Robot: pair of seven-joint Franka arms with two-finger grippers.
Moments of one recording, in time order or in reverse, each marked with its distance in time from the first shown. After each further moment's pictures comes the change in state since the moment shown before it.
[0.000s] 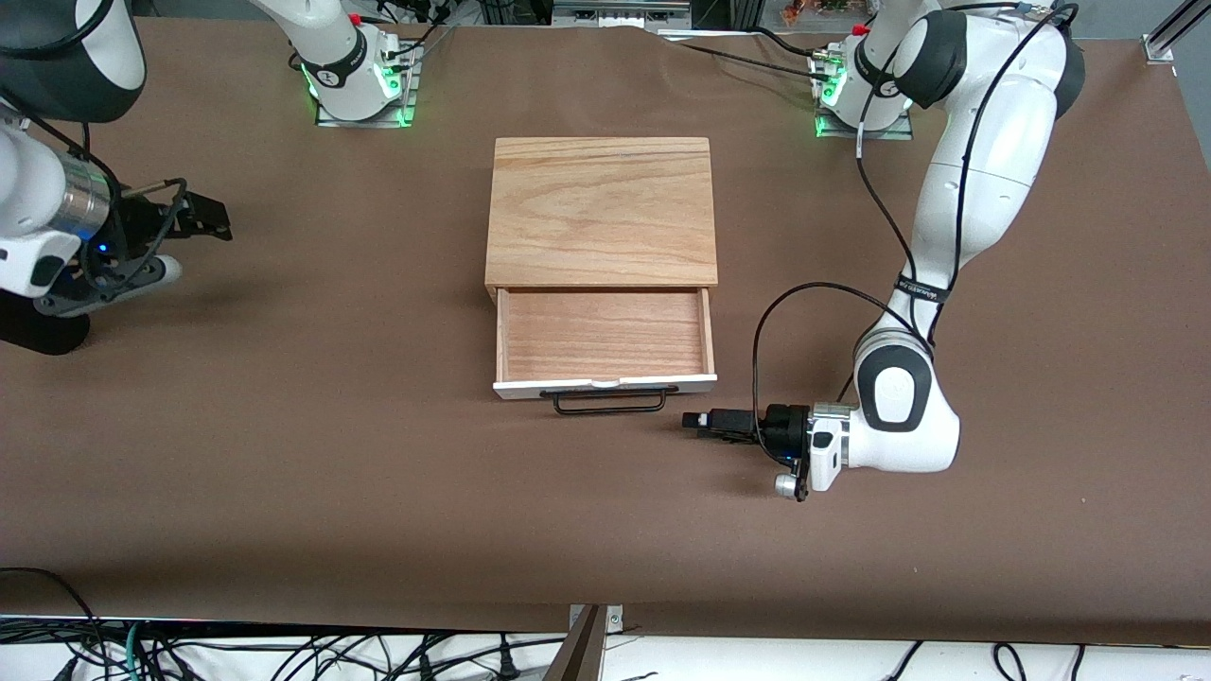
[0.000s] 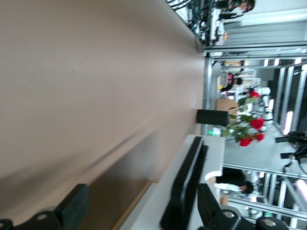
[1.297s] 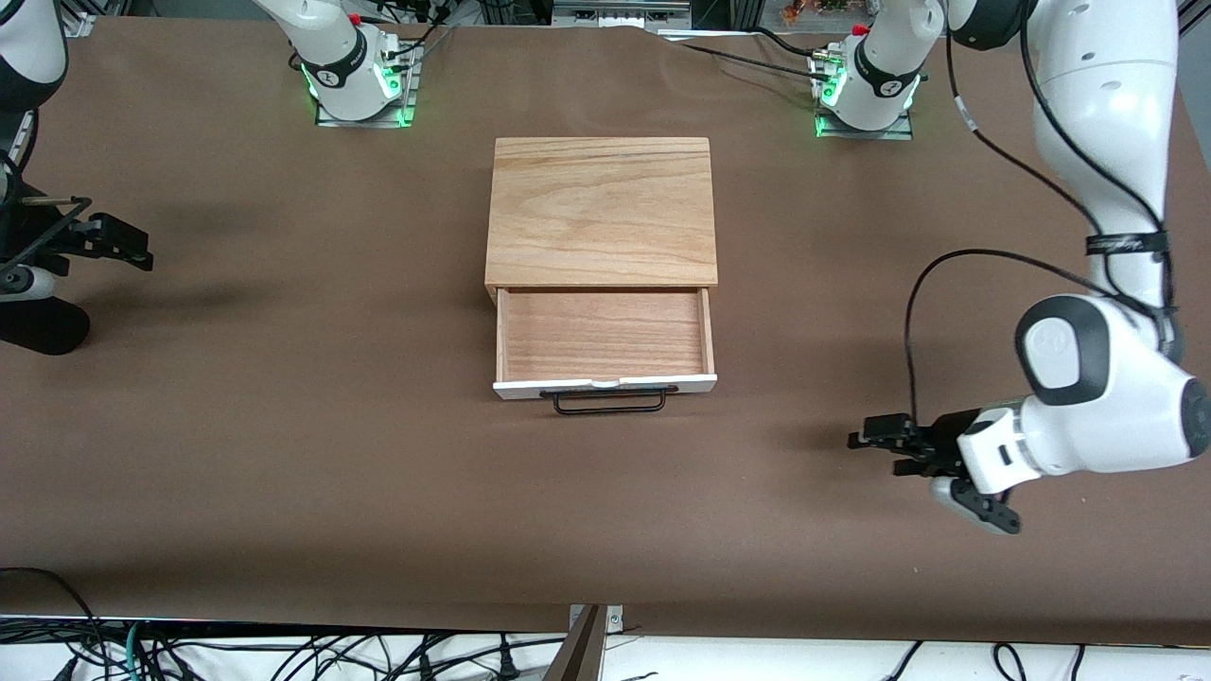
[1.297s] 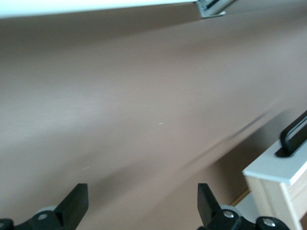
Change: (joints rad) left arm 0.082 -0.284 0.145 0.012 0.681 -0.020 -0.034; right arm -0.142 -0.003 0.063 0.040 0.011 0.148 0.153
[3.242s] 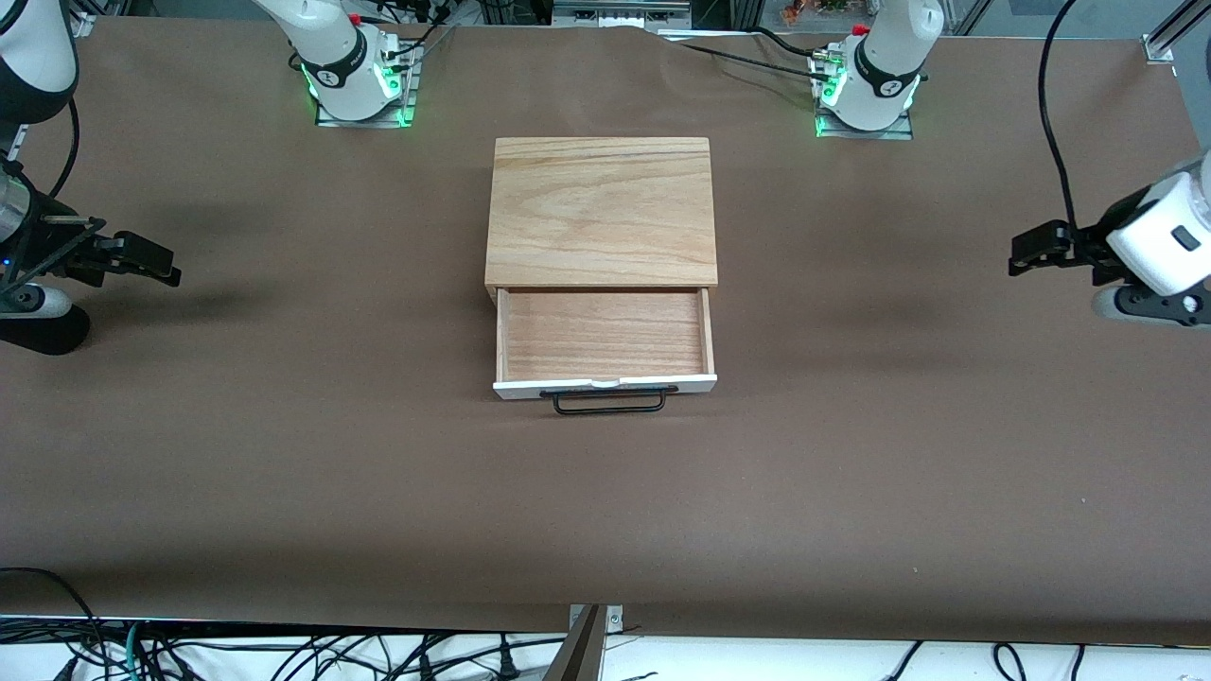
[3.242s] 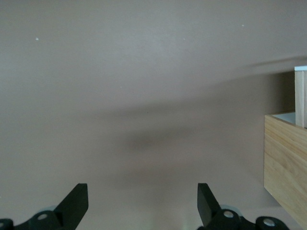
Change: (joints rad) left arm -0.011 -0.575 0.002 -0.284 0.481 -0.424 -0.394; right arm 0.001 0.029 0.017 0.012 0.061 0.018 0.056
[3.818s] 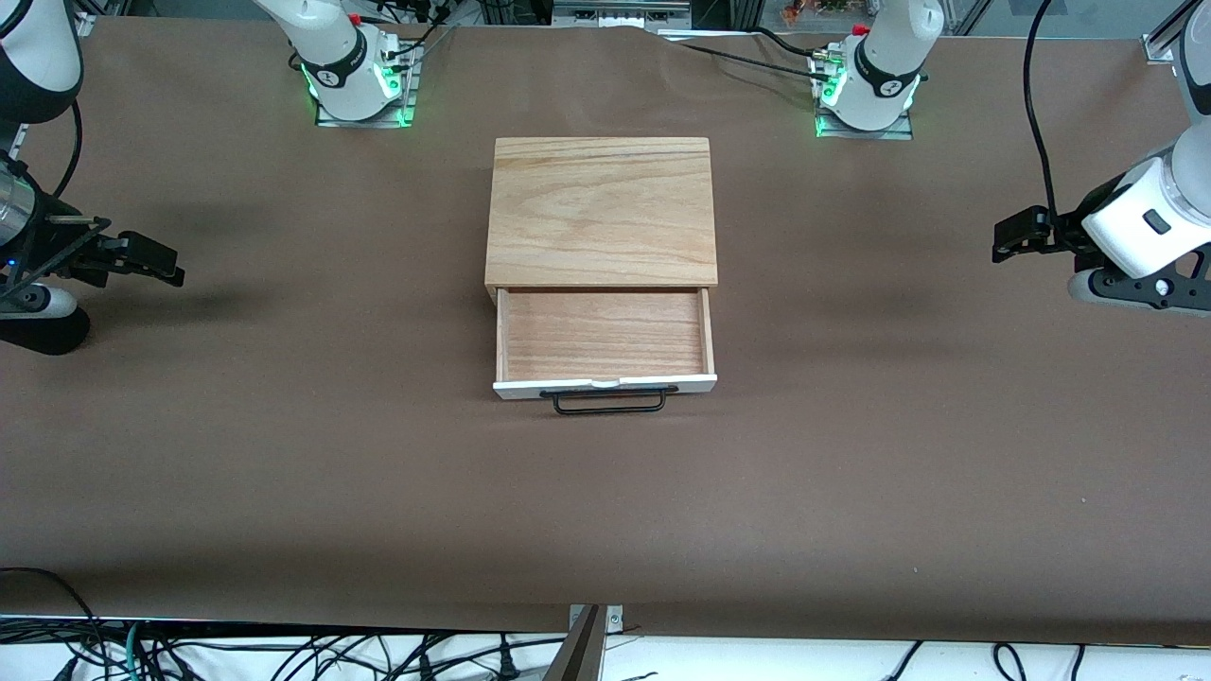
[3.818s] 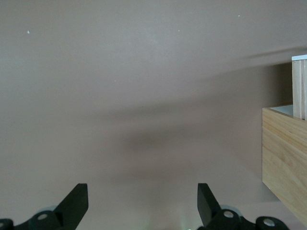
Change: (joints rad) left arm 0.001 -0.033 -0.011 -0.054 0.000 0.012 -0.008; right arm 0.002 0.000 0.004 0.000 0.000 0.001 0.000
